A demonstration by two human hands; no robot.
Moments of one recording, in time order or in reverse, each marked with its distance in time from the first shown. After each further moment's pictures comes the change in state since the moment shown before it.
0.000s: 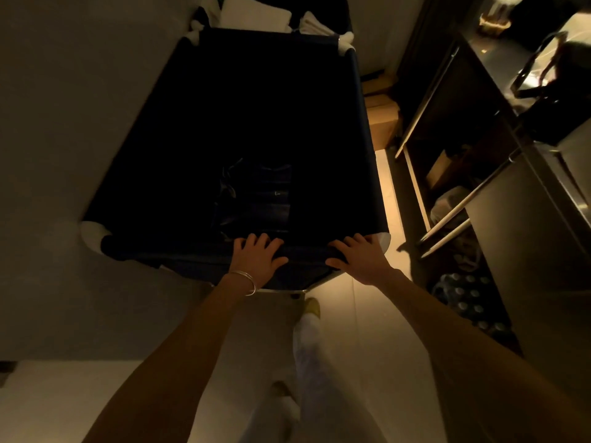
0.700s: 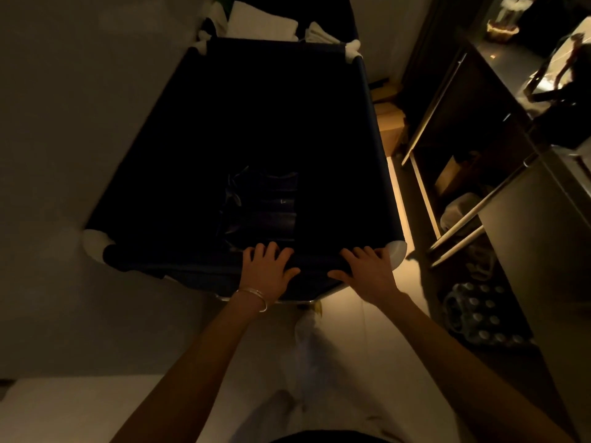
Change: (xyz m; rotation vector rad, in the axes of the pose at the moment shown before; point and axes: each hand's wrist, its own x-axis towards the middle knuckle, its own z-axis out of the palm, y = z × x) left_hand 0.000 -0.002 0.016 0.026 0.179 0.011; right_hand 0.003 -0.024 0.019 0.020 0.105 0.113
